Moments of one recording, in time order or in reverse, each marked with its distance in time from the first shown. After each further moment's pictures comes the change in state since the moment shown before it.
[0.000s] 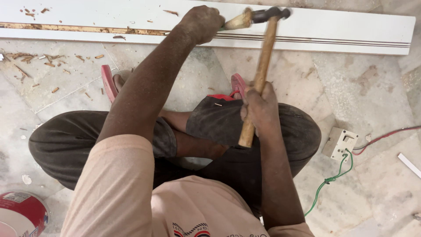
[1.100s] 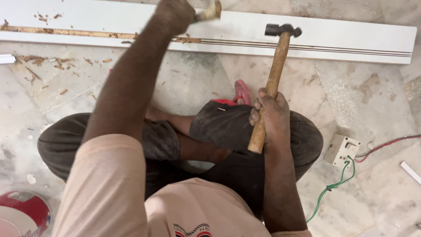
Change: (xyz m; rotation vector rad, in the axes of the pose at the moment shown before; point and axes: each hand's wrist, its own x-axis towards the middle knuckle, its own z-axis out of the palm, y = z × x) left_hand -0.025 -0.075 -0.006 0.079 -0.064 -0.145; right_hand -0.008 -0.003 -0.014 0.263 -0.033 0.073
